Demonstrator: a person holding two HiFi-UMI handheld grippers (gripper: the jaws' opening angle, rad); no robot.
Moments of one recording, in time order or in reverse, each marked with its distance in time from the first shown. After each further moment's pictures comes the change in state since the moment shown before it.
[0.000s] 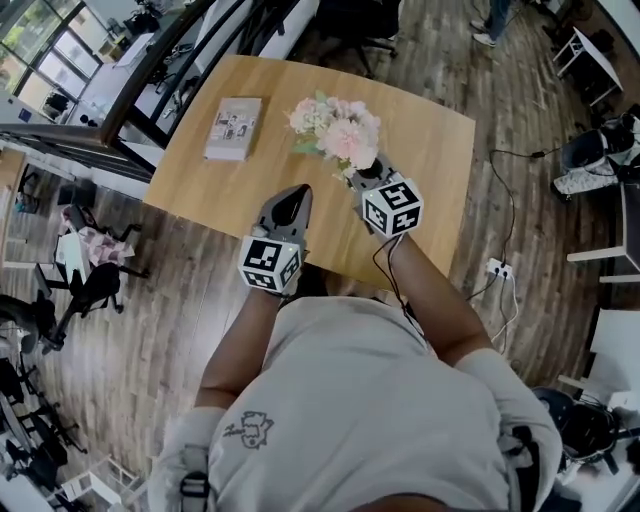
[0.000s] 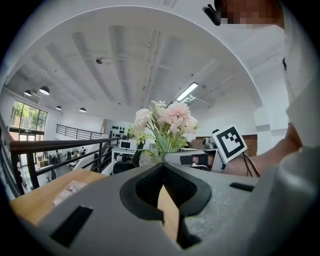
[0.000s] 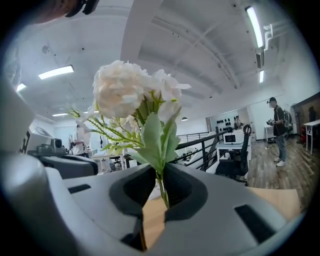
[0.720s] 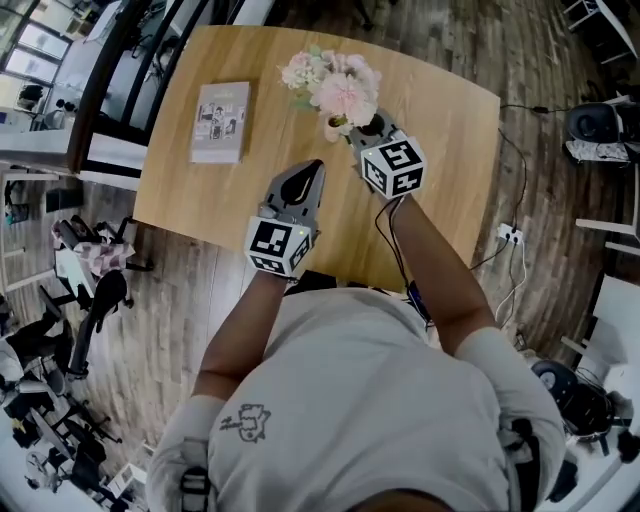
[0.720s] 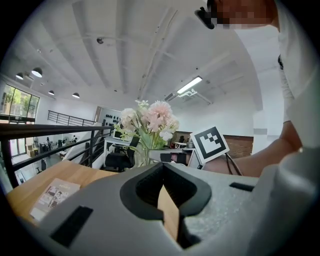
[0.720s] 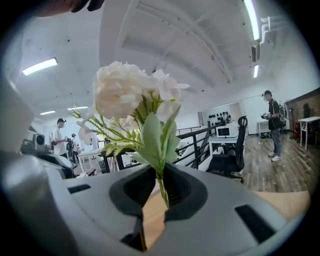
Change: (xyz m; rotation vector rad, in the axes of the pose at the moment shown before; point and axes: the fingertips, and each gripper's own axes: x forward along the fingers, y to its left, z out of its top) left arm 0.104 0.070 -0.030 -0.049 0.078 -0.111; right arm 0.127 -0.097 -0.026 0.026 0.043 -0.091
